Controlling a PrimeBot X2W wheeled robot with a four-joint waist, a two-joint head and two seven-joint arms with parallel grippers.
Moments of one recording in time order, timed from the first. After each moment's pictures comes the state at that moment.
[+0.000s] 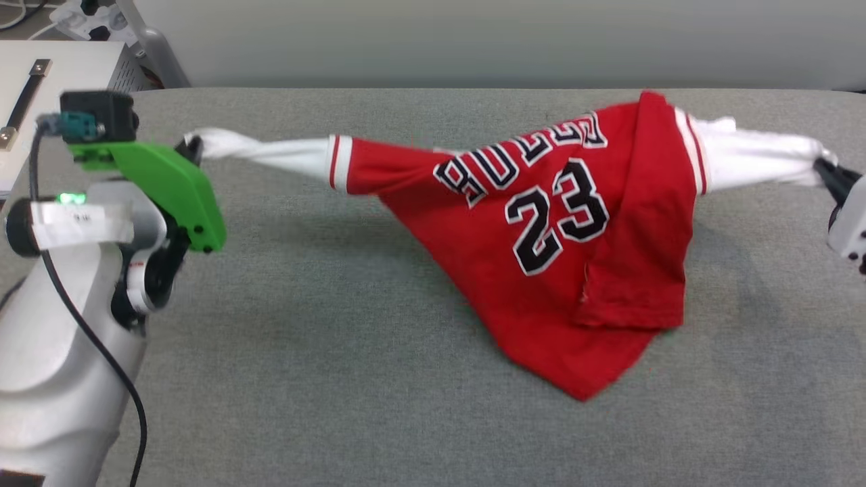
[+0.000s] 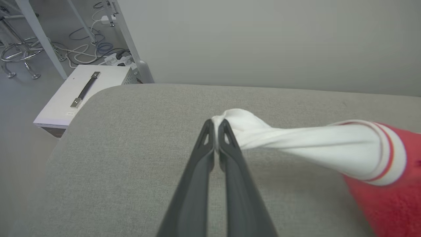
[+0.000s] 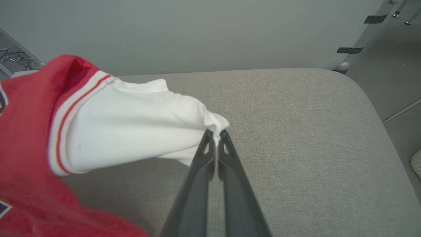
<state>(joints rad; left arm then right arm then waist) -0.61 0.51 -0.34 0.20 -0.66 0.21 0.42 -0.58 -0.46 0.00 0.39 0.52 0.13 0.51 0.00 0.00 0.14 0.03</state>
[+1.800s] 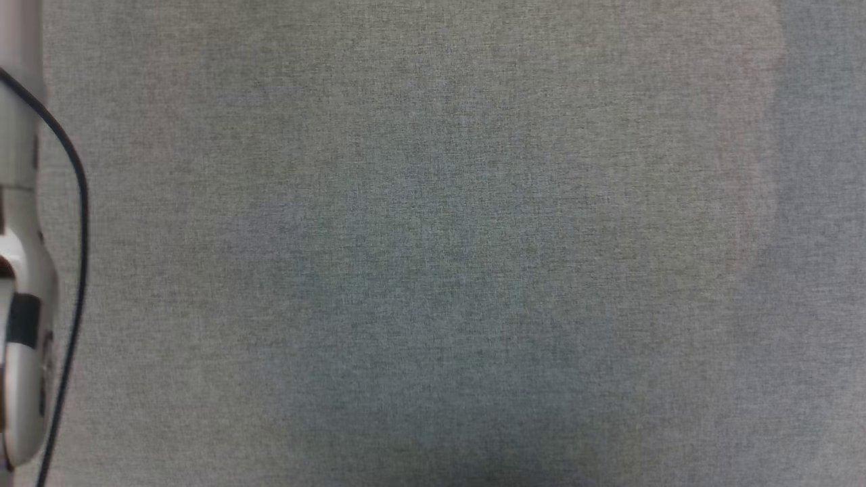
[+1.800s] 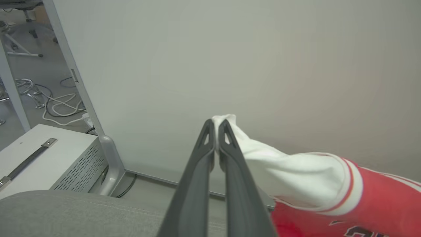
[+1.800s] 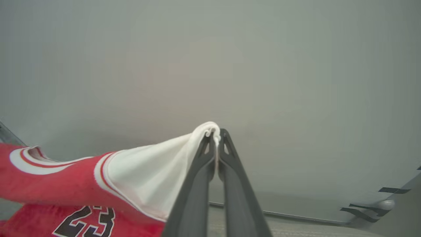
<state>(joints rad) -1.53 0.33 -0.30 0.84 -0.58 0.14 -0.04 -1.63 -0.44 0.40 0.89 0.65 0.13 0.05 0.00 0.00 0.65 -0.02</state>
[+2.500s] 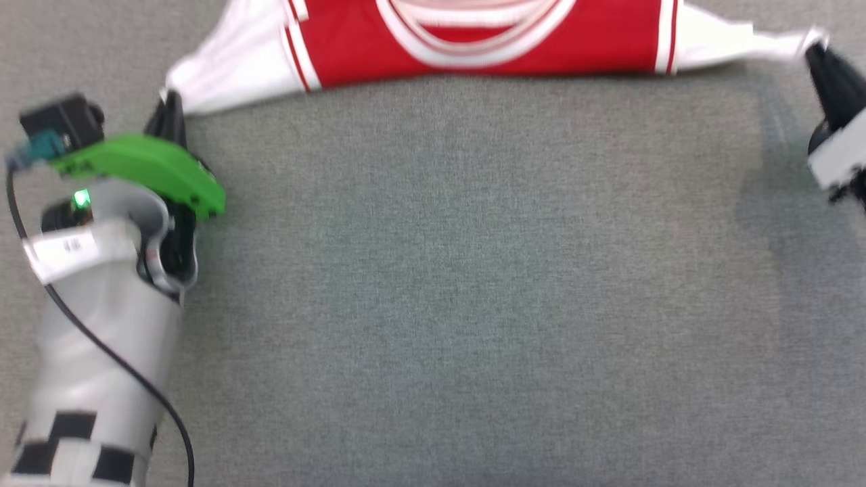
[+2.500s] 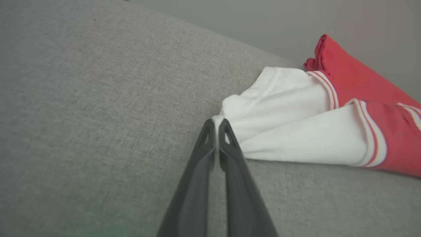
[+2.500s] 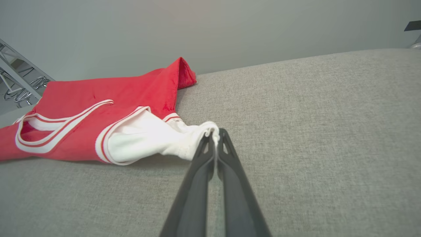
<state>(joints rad) -0.79 0.32 -0.23 0.74 -0.76 0.02 -0.12 -0.87 -0.60 0.52 0.59 1.00 0.13 -0.05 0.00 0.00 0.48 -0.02</state>
